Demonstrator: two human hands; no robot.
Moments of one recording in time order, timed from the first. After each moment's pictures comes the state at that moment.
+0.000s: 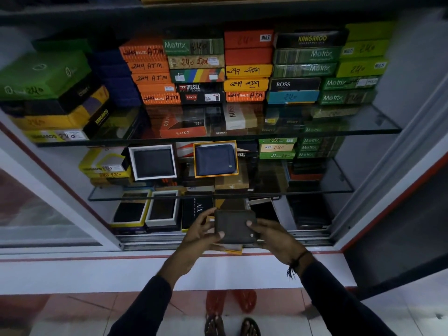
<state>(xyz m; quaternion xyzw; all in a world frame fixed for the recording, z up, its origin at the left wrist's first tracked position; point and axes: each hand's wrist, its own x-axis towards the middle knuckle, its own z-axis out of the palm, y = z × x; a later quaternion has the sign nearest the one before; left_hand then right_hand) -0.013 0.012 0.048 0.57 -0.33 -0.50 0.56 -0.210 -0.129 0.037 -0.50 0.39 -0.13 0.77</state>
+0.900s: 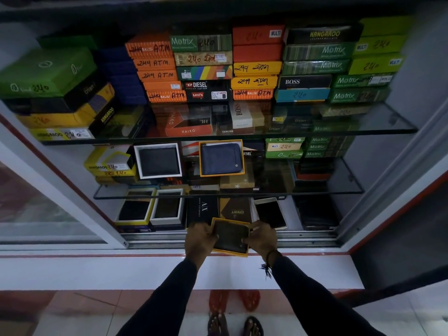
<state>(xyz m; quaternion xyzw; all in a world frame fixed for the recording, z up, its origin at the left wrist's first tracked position) 0.004 -0.019 -0.019 0.86 -0.34 -0.22 0.29 -0.152 -0.118 -0.014 -0.67 0.58 -0.11 0.44</state>
